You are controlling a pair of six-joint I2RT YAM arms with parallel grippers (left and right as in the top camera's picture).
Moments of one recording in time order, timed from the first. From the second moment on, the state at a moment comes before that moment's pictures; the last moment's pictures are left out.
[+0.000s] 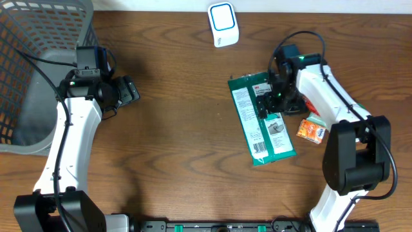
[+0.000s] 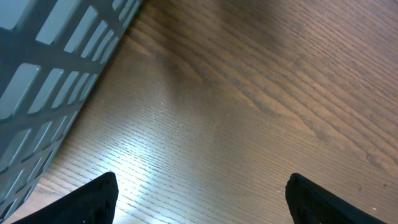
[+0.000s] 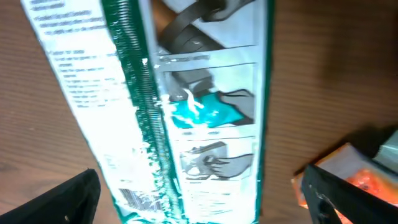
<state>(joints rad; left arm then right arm) 0.07 1.53 1.24 -0.86 0.01 -0.38 0.18 1.96 1.47 -1.14 -0.11 0.05</state>
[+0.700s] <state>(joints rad) 0.07 1.53 1.24 -0.86 0.01 -0.38 0.15 1.96 1.51 -1.14 -0.12 0.04</state>
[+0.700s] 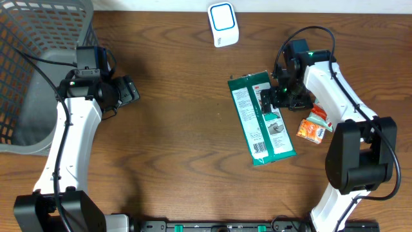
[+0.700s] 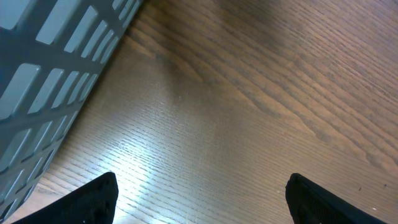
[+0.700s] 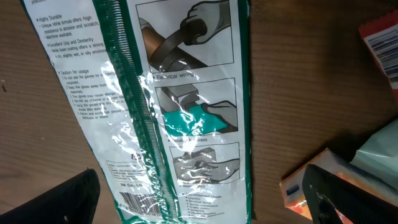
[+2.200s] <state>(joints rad) 0.07 1.53 1.24 -0.86 0.01 -0.38 0.17 0.40 1.23 -1.12 -0.04 0.01</state>
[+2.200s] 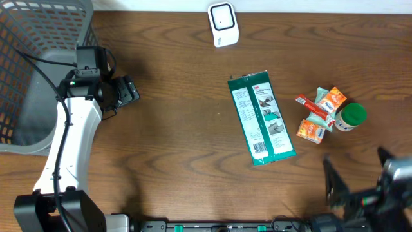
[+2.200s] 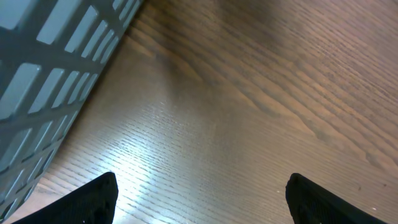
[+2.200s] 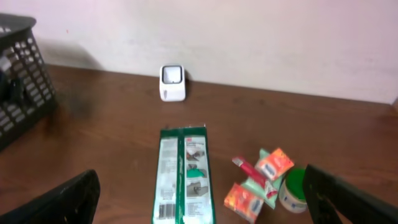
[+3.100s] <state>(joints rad) 0.07 1.53 1.24 -0.86 0.01 -0.38 0.07 0.01 0.40 -0.01 -0.07 -0.01</state>
